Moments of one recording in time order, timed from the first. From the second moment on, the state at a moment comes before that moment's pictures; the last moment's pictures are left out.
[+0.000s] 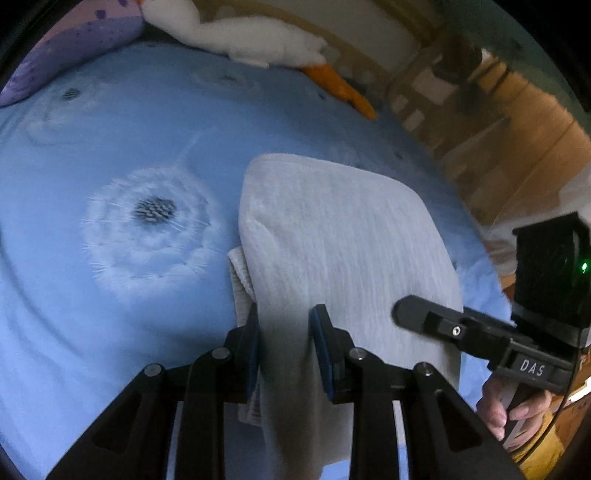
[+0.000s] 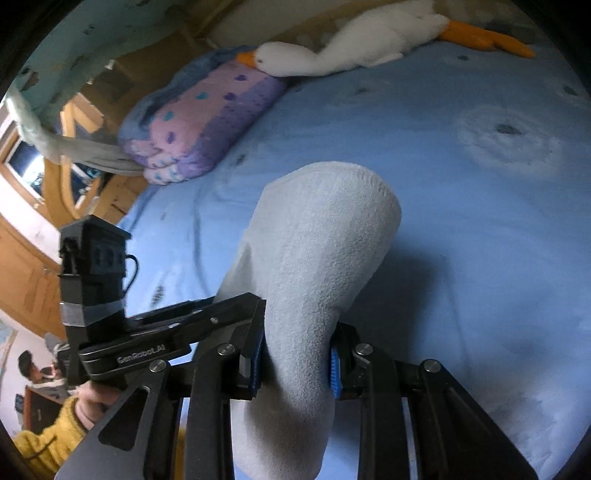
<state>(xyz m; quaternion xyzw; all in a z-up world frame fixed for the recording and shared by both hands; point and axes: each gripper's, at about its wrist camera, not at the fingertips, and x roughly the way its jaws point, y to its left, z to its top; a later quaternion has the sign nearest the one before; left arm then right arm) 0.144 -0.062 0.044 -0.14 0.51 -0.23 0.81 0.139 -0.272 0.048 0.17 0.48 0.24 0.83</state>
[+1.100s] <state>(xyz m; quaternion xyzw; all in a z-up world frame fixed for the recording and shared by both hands) 0.110 -0.077 0.024 -0.01 0.53 -0.19 0.83 0.080 -0.293 0.003 0.12 0.51 0.09 0.85</state>
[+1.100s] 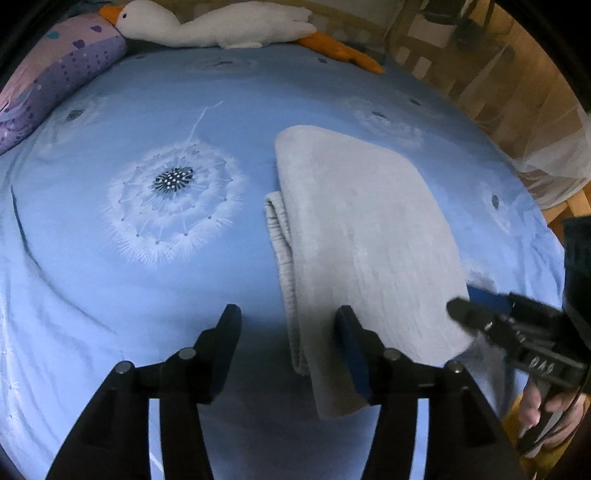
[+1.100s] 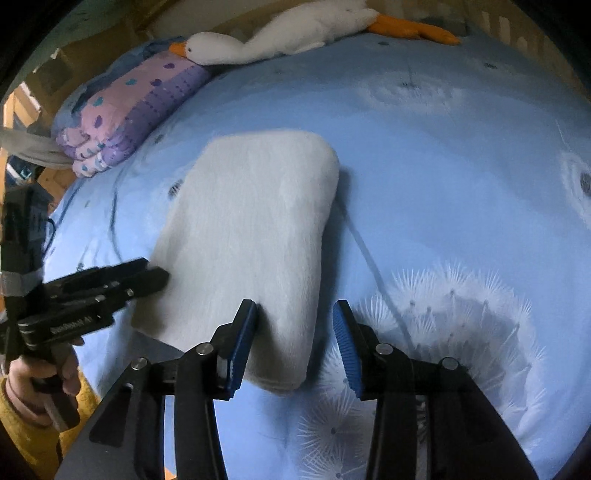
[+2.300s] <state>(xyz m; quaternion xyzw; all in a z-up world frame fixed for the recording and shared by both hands) 0.025 -0.094 0.008 0.03 0.54 -0.10 0.84 0.000 -0.286 -0.011 0.05 0.49 0.03 0.87</state>
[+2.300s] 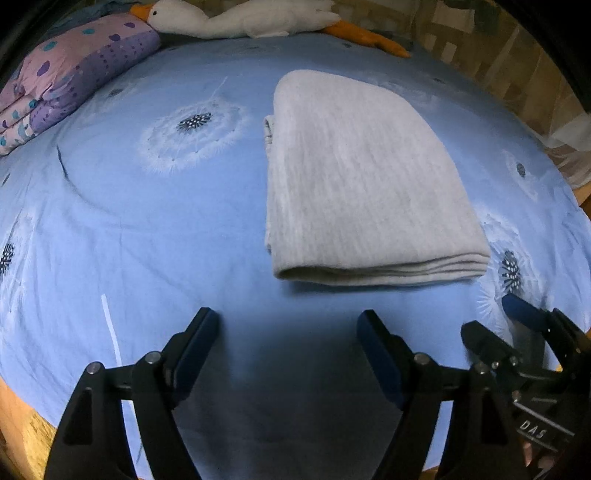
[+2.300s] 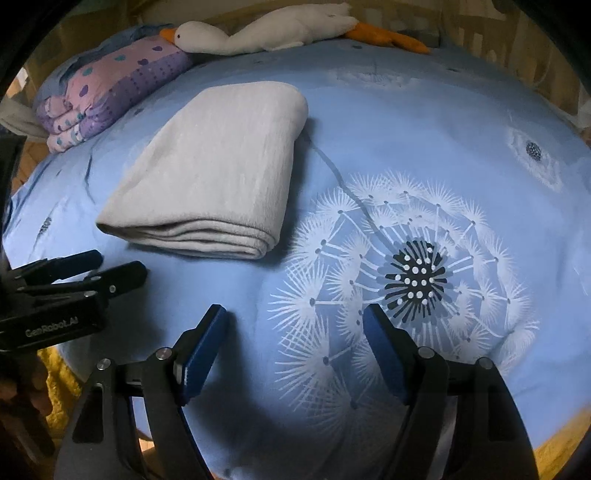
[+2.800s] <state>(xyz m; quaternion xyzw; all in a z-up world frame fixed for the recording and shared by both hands) 0.022 -0.099 0.002 0.03 0.53 -0.10 0.84 -0.005 -0.286 -0.014 0.06 0.47 0.03 0.88</state>
